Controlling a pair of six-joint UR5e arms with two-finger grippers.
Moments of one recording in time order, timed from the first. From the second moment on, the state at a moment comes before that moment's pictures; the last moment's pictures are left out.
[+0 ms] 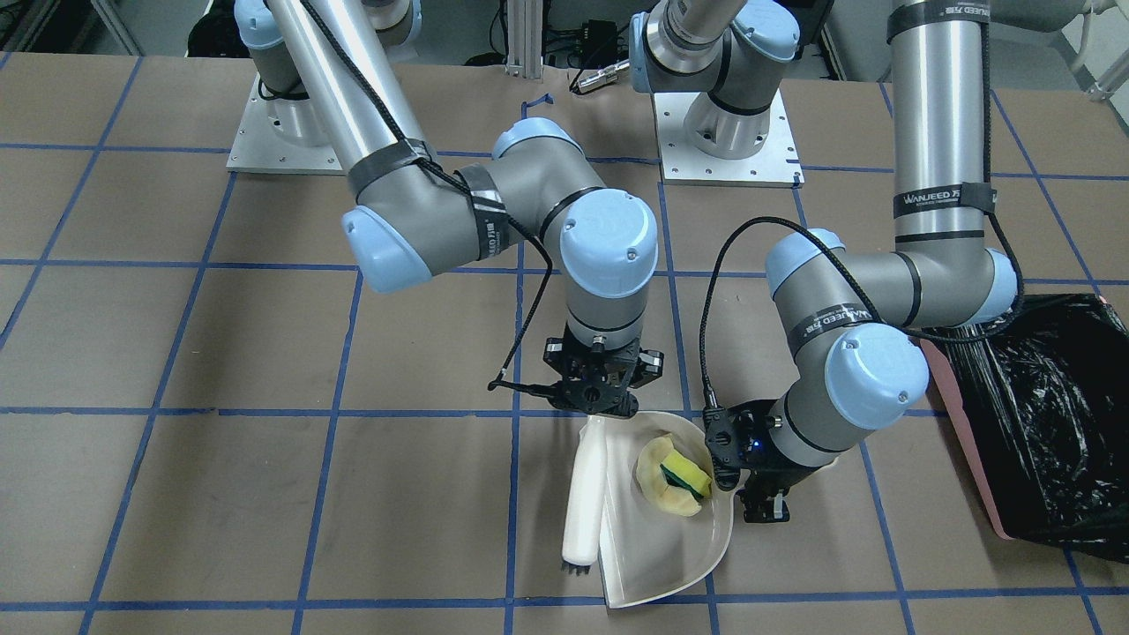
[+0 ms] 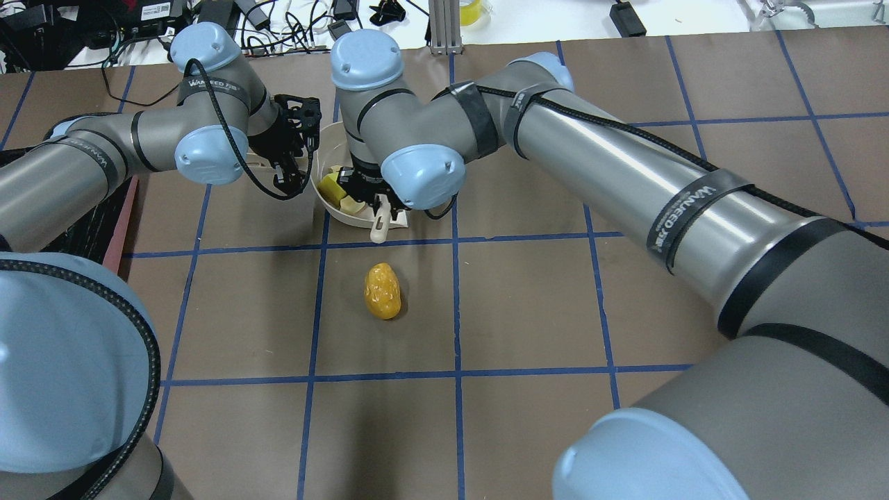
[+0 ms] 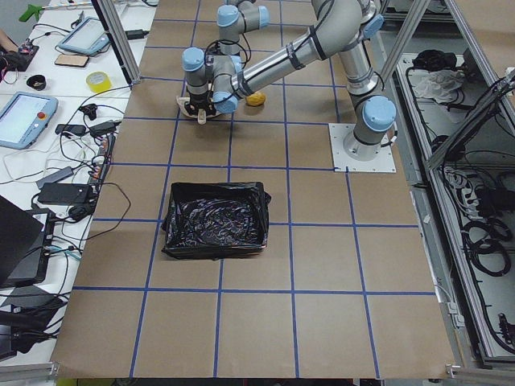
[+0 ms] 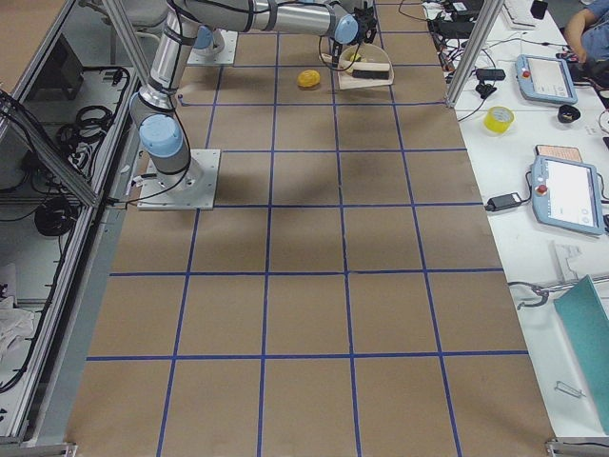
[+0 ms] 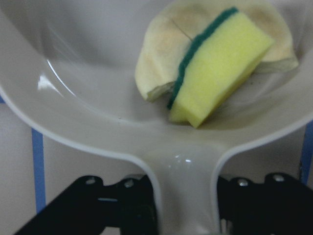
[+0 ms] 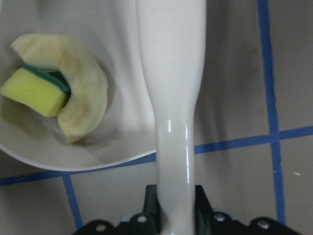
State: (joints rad) left arm -1.49 -2.11 -1.60 -0.96 1.49 1.59; right arm 2.04 -0.98 1.33 -1.93 -1.48 0.66
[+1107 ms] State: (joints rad) left arm -1.32 -1.93 -1.84 -0.95 1.49 1.86; right arm 2.05 -1.23 1.74 -1.95 -1.47 0.73
